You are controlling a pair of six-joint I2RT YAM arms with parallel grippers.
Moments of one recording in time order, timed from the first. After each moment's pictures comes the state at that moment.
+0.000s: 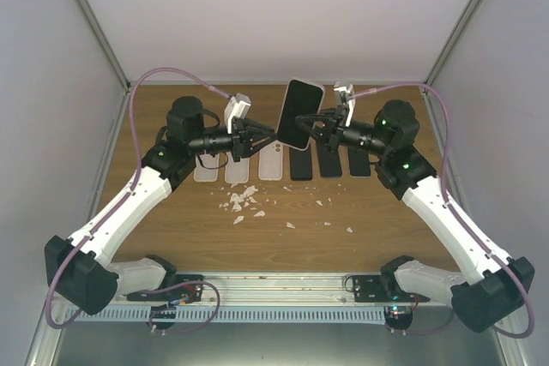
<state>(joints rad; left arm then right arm) -0.45 1.22 1.11 -0.08 0.84 -0.28 0.46 1.11 1.08 0.08 -0.77 0.45</state>
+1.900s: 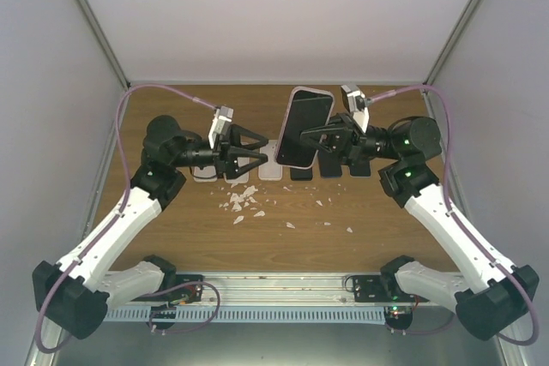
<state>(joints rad) -0.42 1.07 0.93 0.25 1.07 -0.48 0.48 1.06 1.03 0.54 -1.07 0.91</state>
